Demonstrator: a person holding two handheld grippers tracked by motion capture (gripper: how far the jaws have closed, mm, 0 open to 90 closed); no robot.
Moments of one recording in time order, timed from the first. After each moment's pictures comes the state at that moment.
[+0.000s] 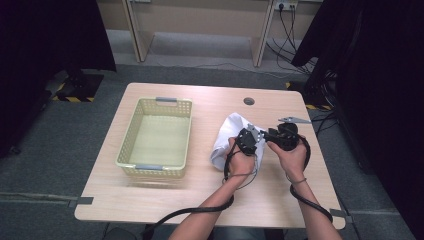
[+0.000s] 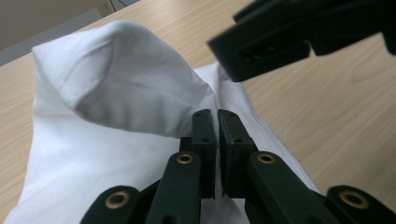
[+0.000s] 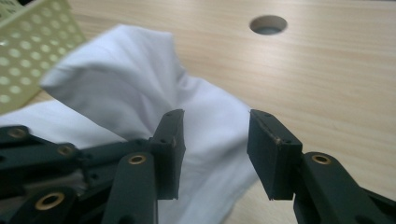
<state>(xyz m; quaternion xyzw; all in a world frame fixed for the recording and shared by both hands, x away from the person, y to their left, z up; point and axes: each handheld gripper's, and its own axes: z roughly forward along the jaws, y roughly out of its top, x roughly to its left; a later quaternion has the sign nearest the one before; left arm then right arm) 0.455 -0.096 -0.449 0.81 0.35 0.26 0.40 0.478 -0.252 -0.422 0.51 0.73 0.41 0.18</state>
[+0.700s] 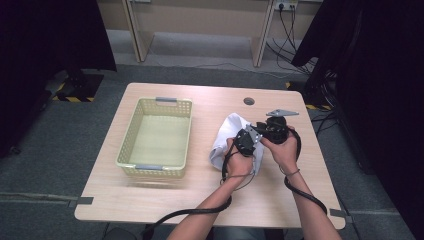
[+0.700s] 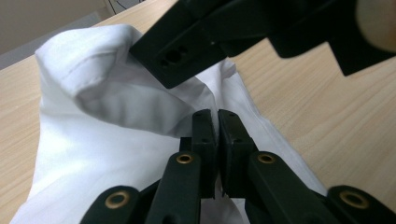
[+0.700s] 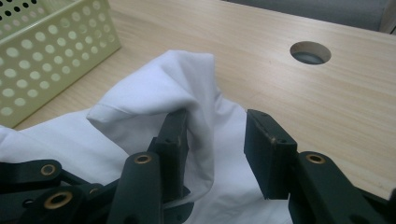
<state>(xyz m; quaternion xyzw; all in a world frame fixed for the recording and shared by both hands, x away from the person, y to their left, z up) 0.452 -0.091 -0.449 0.81 0.34 0.27 0.40 0.494 -0.224 -0.413 0.45 0.77 0.42 0.18</state>
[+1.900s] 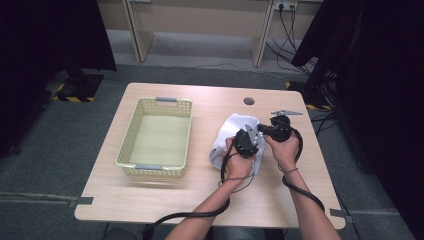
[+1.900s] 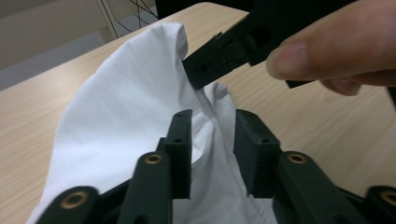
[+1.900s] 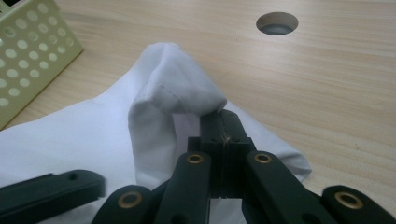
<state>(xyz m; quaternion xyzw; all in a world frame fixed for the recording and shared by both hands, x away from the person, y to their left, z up) 0.438 -0.085 -0.433 0.79 0.34 0.27 0.44 0.503 -0.238 -0.423 0.52 0.74 0.40 0.16</state>
